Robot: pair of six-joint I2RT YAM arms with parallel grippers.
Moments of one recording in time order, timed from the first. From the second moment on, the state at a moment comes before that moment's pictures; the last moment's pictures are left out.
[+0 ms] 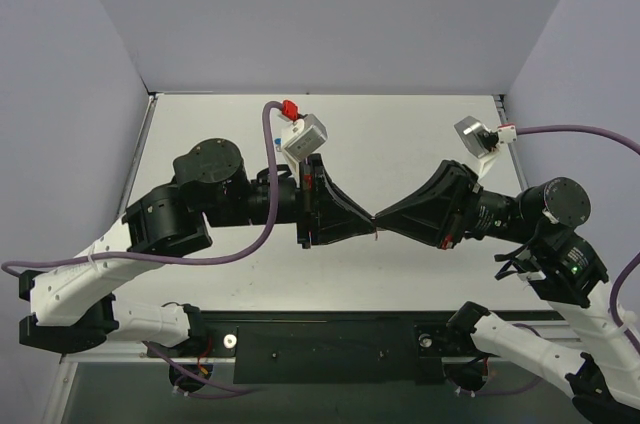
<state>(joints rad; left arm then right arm) -1.22 1.21 1.71 -0.49 0.27 -0.54 0.75 0.77 1.24 -0.19 -0.65 0.83</state>
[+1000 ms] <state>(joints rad) -1.39 1.10 1.45 -0.20 -0.18 -0.61 0.78 0.74 1.19 -0.16 -0.47 0.81</state>
